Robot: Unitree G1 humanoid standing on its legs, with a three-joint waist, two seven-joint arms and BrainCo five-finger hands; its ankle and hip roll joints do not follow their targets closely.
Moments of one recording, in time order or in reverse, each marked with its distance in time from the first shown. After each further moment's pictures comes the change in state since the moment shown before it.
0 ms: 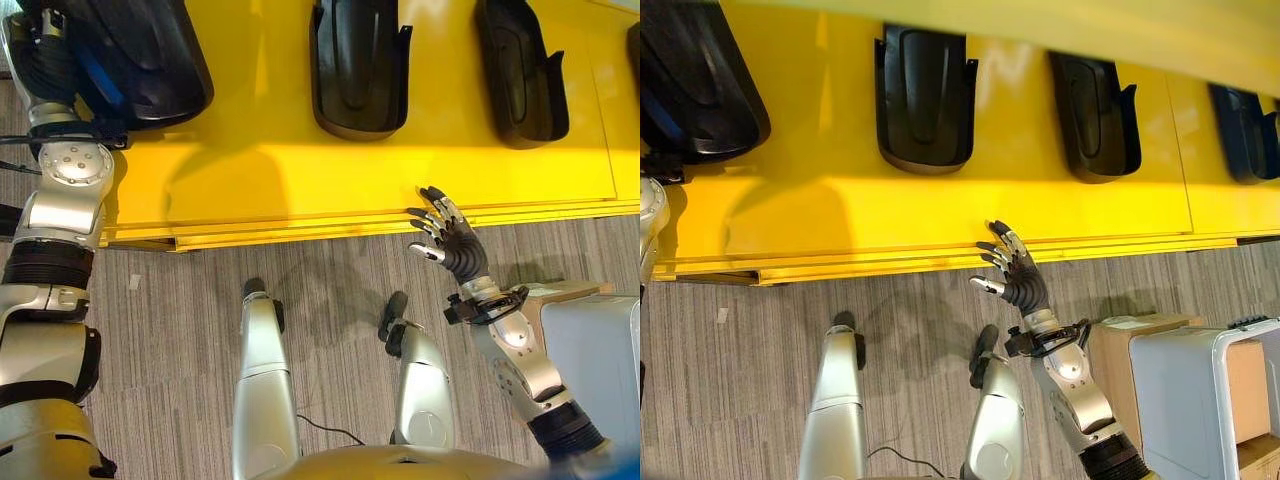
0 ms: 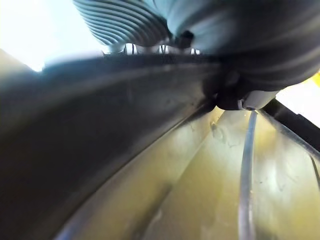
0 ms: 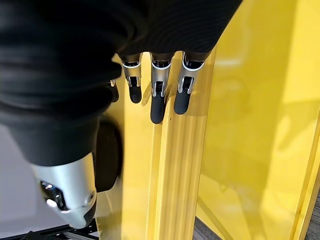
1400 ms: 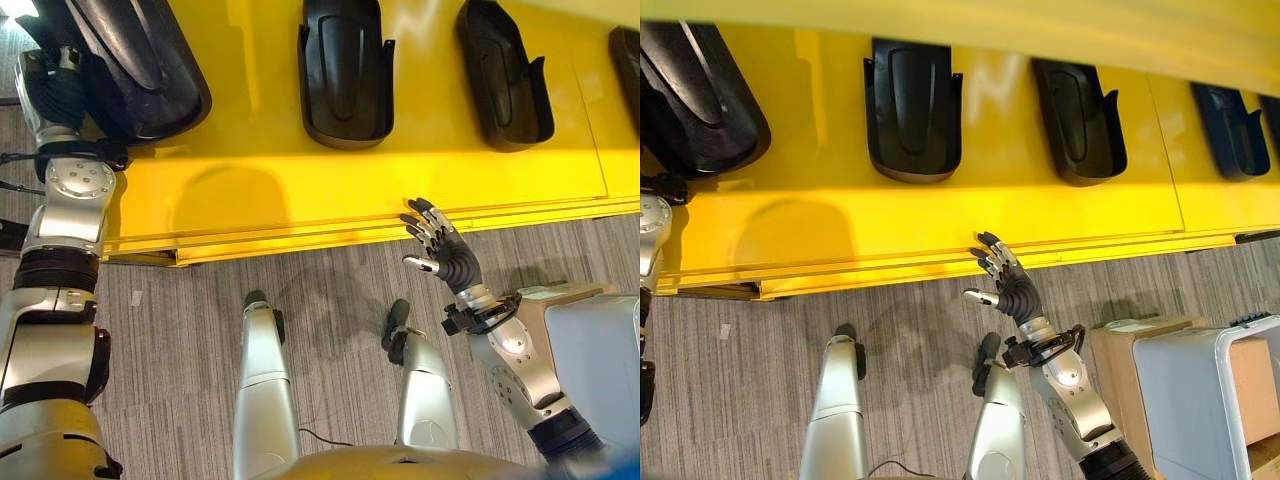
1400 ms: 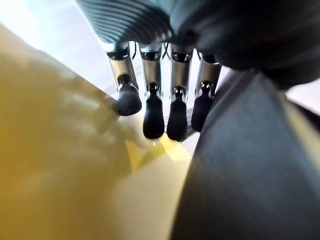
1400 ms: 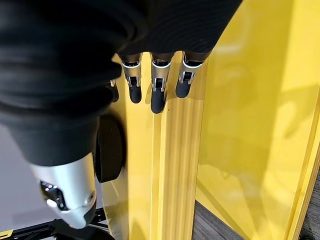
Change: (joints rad) left arm 0.033 -0.029 0.058 0.112 0.171 0.037 -0.063; right arm 0.028 -0.005 0.018 0.004 0.031 -0.003 0.062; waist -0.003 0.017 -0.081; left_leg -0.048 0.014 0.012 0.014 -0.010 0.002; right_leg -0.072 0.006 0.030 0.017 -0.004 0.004
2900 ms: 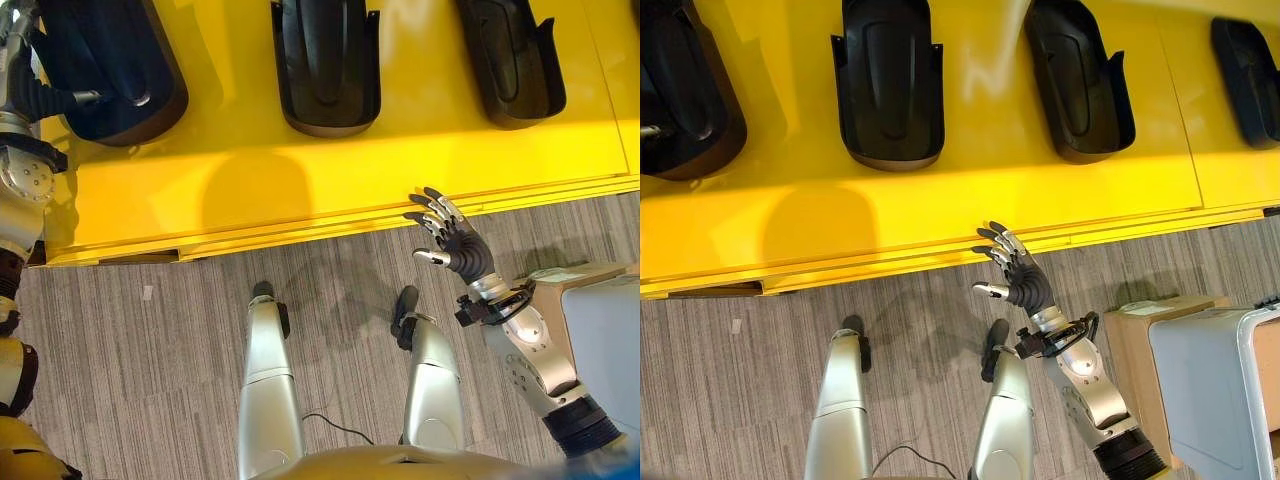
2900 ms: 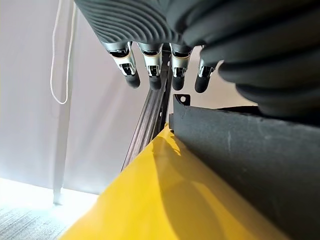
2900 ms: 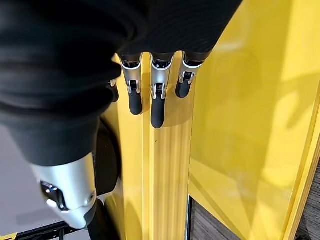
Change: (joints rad) left arm 0.002 0.309 -0.199 -0.039 0.466 0.060 -0.062; right arm -0.048 -0.082 -0.026 0.007 0.024 -0.021 0.045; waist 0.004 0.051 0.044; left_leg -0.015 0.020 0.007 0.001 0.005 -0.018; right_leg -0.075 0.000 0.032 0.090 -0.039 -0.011
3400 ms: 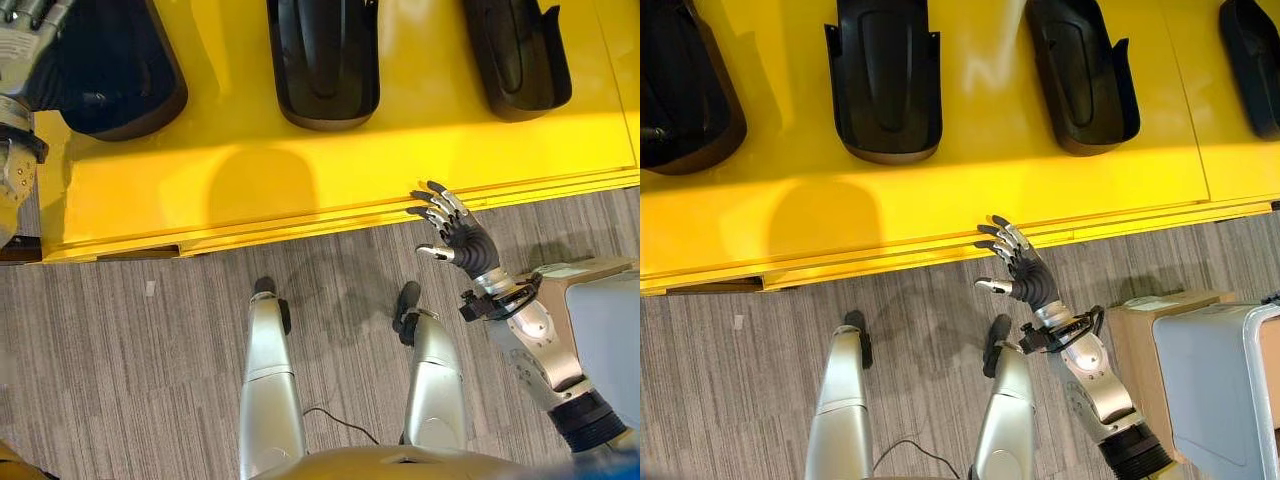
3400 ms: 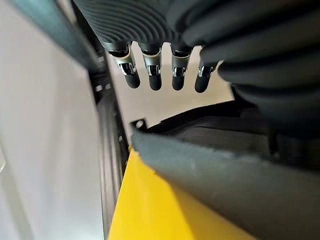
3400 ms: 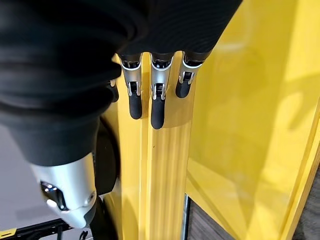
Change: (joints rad) left arm -0.003 0.122 -0.095 -0.128 0.300 -0.004 0.029; right arm -0.010 -0.041 -0.017 -0.002 0.000 -0.003 -0.001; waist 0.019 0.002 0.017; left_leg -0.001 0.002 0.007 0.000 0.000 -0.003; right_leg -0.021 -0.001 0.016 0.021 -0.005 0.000
